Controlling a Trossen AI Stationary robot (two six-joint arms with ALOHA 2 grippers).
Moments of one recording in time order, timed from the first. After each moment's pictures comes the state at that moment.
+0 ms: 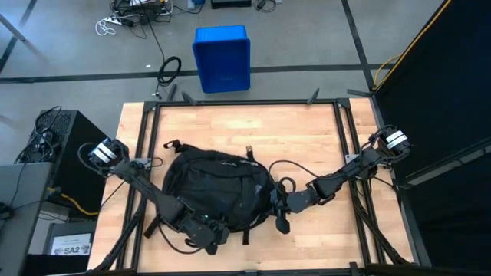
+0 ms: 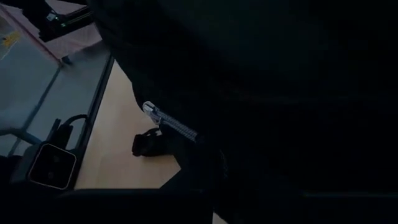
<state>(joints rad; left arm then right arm) -0.67 1.68 1.08 -0.08 -0.53 0.18 0.47 1.65 0.74 0.35 0.26 0.57</state>
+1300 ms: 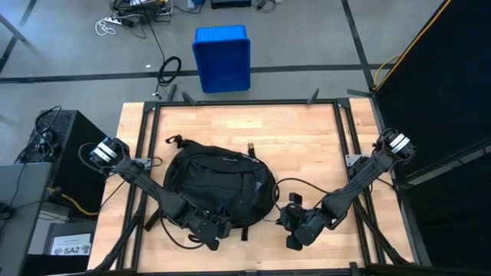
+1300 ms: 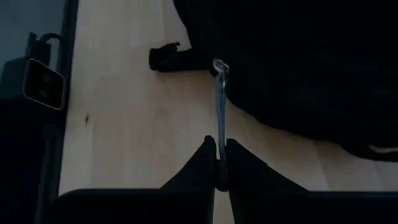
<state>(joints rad) -0.63 1.68 1.07 -0.12 -0.50 0.12 0.72 1.65 1.03 -0.34 0.45 0.74</state>
